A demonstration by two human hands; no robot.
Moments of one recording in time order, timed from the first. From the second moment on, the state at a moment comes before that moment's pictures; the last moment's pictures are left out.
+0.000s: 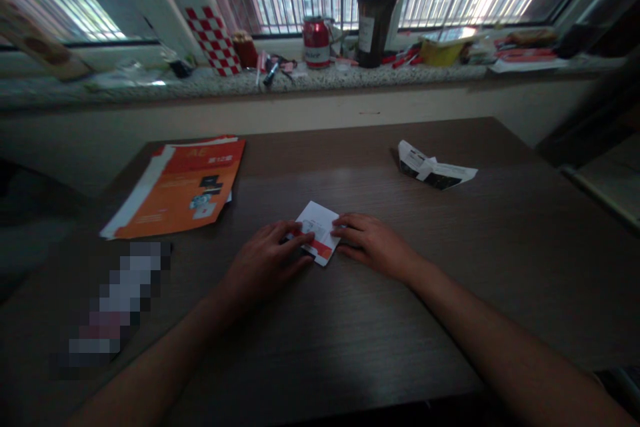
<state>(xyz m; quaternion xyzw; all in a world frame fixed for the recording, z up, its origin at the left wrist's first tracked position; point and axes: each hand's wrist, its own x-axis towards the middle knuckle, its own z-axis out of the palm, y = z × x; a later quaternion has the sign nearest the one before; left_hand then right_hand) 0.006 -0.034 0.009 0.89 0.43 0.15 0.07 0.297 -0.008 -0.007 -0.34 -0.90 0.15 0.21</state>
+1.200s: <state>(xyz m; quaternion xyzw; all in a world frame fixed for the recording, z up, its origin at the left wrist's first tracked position) -0.001 -0.026 0.013 0.89 0.42 0.17 0.09 0.285 -0.009 -0.003 -0.37 -0.88 0.16 0.26</state>
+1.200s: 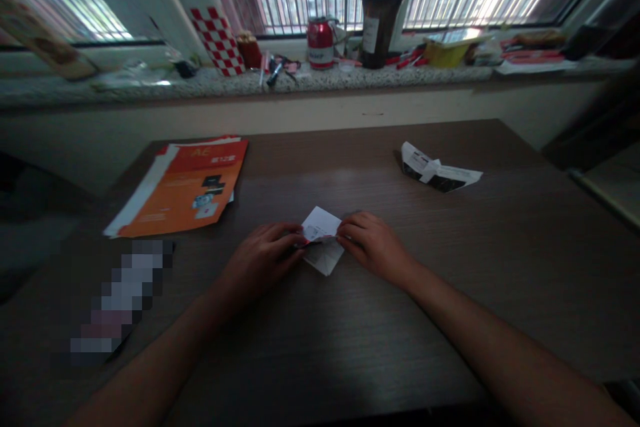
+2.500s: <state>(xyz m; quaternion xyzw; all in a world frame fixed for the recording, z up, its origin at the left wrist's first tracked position) 0.005 -0.018 0.011 0.76 0.56 0.23 0.22 0.246 0.032 0.008 -0.54 -0.81 0.14 0.16</state>
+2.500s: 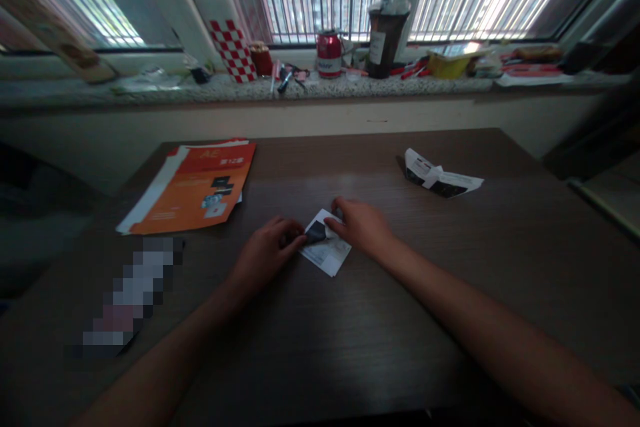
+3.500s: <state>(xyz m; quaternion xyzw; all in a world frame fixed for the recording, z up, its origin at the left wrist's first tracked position) 0.010 -0.020 0.013 0.72 0.47 0.35 0.36 0.263 0.018 0.002 -0.43 -0.65 0.50 0.38</state>
